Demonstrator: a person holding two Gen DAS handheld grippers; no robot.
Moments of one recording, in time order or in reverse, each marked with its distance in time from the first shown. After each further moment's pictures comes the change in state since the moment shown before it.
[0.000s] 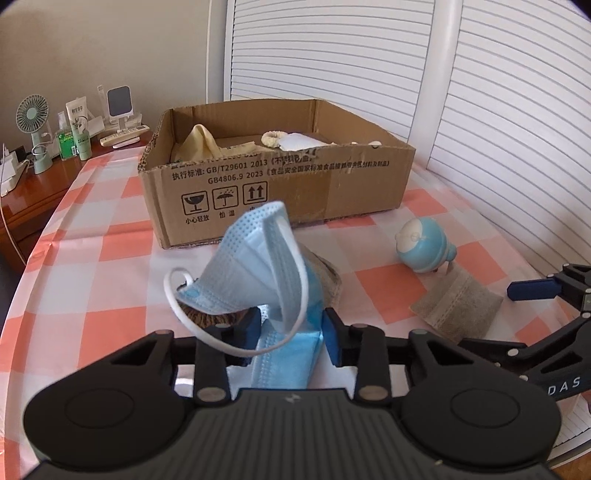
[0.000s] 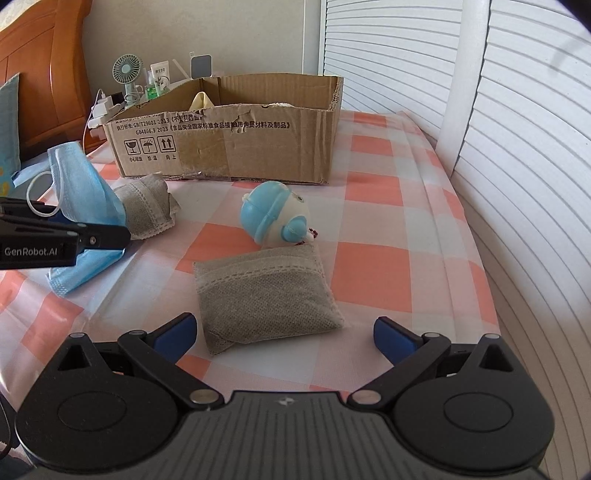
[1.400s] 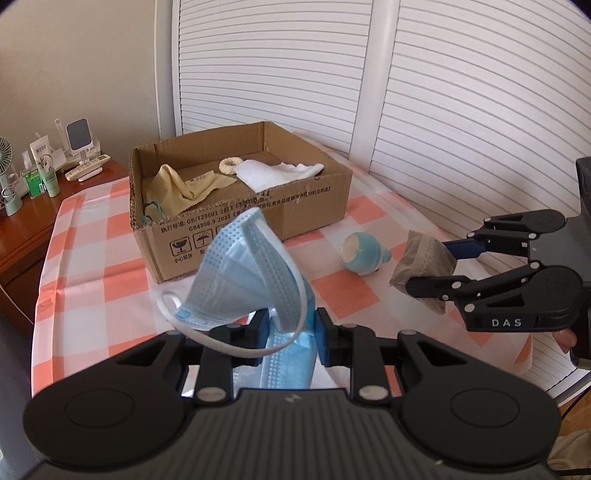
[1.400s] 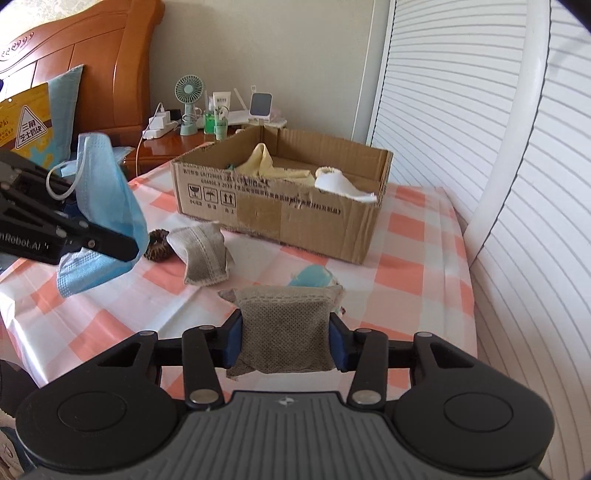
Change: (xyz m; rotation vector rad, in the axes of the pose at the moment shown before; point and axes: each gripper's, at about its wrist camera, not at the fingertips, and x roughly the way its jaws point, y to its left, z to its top) left arm -0.064 0.004 0.031 0.134 0.021 -0.137; right arm -0.046 0.020 0.033 -0.195 -0.122 0.082
